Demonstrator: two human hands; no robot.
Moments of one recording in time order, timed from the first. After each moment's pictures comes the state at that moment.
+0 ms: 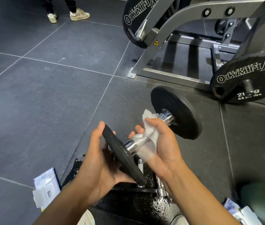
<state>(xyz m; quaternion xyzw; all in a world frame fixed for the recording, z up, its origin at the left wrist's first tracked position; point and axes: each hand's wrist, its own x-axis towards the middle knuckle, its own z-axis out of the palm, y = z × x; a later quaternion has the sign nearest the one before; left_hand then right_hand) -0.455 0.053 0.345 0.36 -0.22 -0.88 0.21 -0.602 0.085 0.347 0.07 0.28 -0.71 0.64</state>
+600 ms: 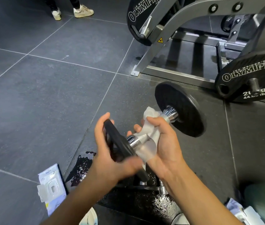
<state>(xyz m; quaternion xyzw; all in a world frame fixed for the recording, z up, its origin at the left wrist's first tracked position) -0.450 0.062 0.342 0.27 -0.56 -0.71 0.33 -0.594 0.086 0.351 0.06 0.31 -0.70 0.64</state>
